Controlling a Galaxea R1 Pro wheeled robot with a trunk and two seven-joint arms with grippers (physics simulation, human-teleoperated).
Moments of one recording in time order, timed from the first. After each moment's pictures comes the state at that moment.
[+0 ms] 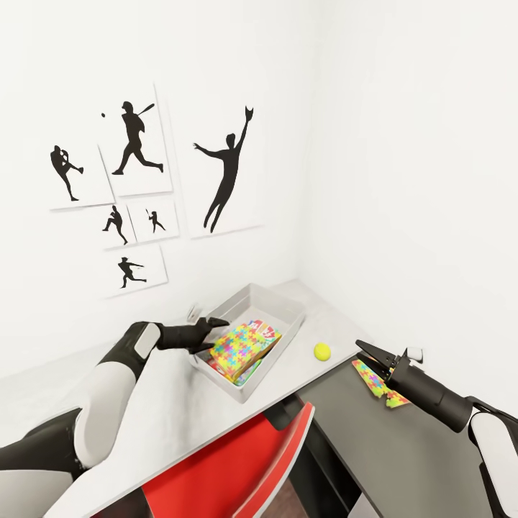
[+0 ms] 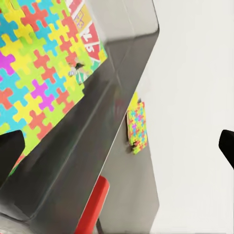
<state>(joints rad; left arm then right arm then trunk) -1.03 0.00 0.39 -0.41 0.24 0.95 -0.53 -0.25 -0.15 -0.35 -1.58 -0.89 0.99 0.66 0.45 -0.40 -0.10</state>
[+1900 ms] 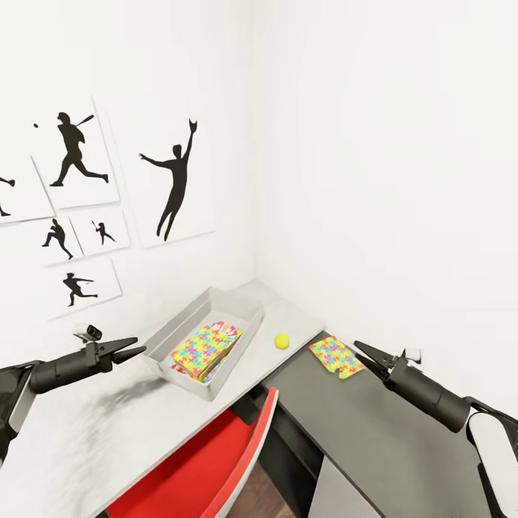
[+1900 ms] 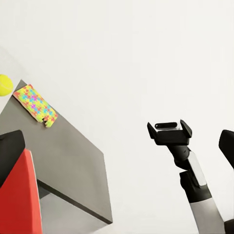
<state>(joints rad) -0.61 0.41 0.29 -0.91 0.22 0.92 -1.57 -0.25 -0.14 -0.35 -1.58 -0.88 0.98 0.66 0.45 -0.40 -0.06</state>
